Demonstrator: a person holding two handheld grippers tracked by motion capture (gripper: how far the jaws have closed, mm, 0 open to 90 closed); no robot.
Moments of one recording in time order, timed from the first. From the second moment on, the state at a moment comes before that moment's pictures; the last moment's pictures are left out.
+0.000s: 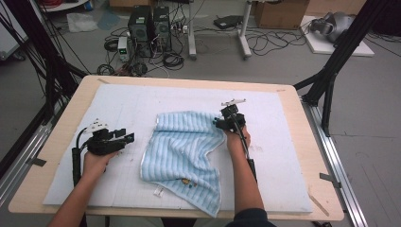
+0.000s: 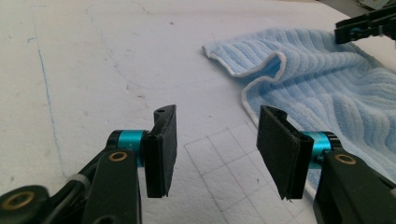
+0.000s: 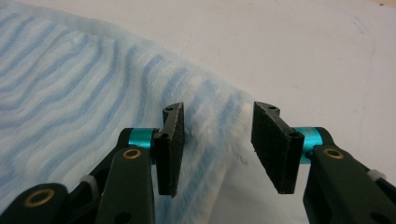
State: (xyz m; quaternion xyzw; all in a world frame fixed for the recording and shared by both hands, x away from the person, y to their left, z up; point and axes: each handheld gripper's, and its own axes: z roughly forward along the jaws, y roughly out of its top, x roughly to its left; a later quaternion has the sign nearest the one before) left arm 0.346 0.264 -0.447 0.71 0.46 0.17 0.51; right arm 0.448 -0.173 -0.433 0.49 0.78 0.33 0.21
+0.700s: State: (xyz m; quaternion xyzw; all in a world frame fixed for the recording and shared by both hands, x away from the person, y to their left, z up) left arm 0.357 0.261 -0.439 0.70 0.45 0.15 0.53; right arm 0.425 -0.196 -0.416 0.49 0.76 0.35 0.25
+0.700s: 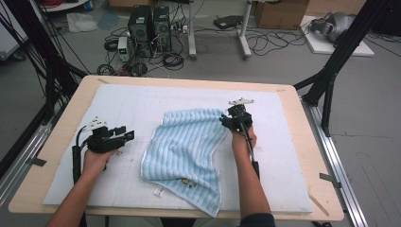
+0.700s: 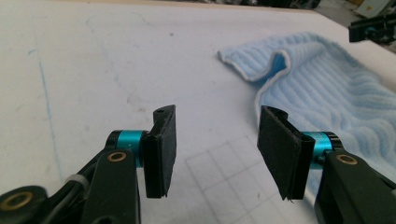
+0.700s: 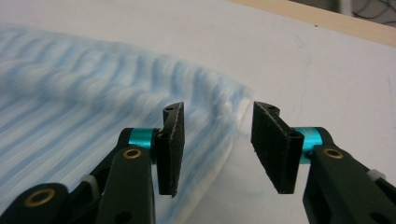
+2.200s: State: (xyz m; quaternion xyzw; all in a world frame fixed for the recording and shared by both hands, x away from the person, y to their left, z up) left arm 0.486 0.146 -0.443 0.83 0.38 0.15 0.39; right arm 0.338 -0.240 -0.416 0.43 0.77 0.43 0.19
